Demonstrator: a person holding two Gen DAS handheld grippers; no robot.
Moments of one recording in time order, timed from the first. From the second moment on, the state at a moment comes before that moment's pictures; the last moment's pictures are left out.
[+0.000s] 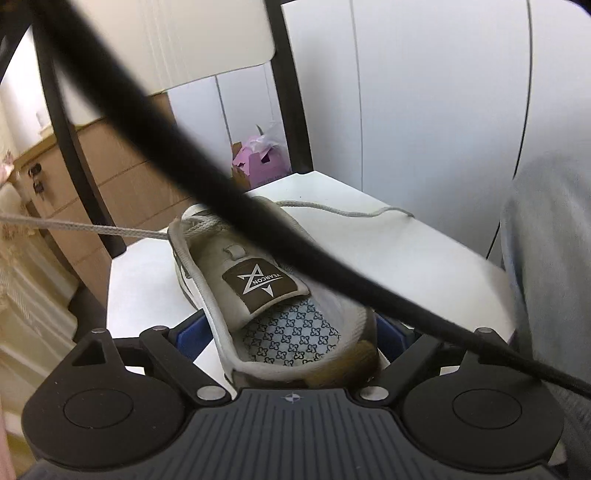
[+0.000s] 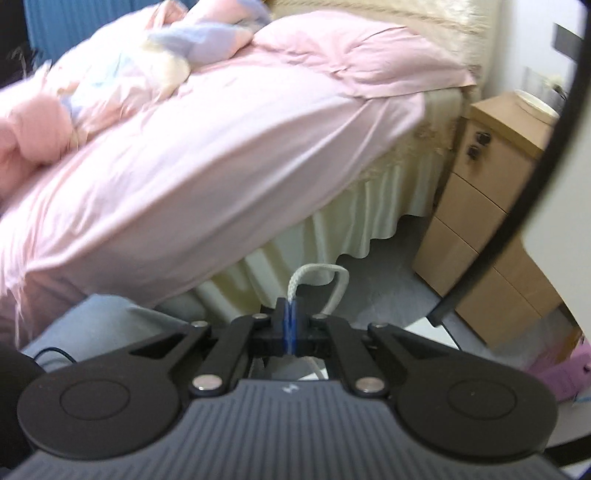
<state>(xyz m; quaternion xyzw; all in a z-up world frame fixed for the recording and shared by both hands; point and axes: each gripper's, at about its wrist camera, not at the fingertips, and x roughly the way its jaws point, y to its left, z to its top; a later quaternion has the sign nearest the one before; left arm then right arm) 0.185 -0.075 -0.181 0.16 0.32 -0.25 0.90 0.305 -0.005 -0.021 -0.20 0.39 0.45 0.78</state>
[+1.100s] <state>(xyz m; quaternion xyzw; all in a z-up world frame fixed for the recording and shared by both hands) 0.175 -0.062 -0.158 0.05 0.32 -0.21 0.92 0.248 -0.184 -0.033 0.02 0.33 0.24 0.91</state>
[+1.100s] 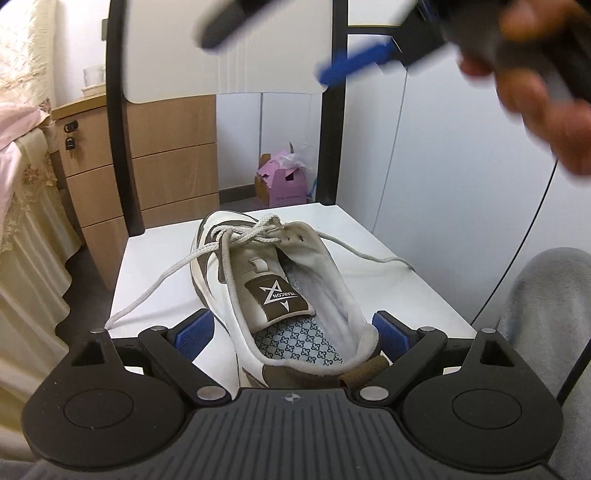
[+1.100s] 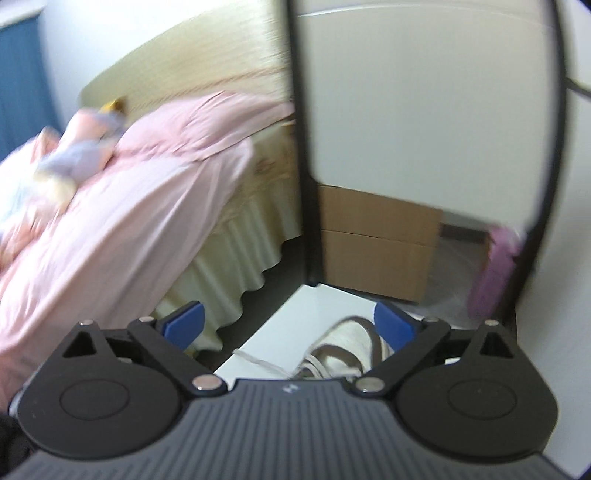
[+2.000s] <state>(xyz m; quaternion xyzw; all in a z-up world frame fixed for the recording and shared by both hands) 0.154 -0.056 -0.140 0.03 0.30 -0.16 0.94 0.214 -0.226 -0.141 0.16 0.33 0.17 0.92</state>
